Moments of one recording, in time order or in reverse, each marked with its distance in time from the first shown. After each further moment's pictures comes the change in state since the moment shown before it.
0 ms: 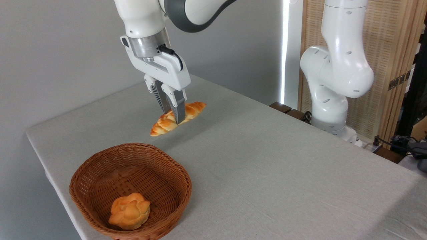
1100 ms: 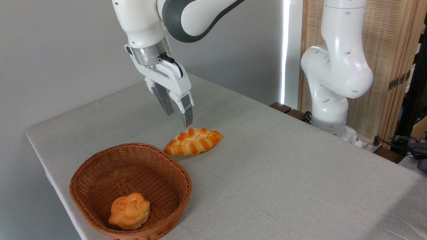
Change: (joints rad) arm -0.038 0.012 -0.001 -0.036 -0.012 0.000 -0.001
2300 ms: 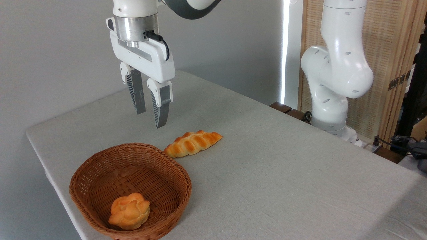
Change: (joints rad) arm 0.015 0.007 0.072 0.136 0.075 0.125 0.050
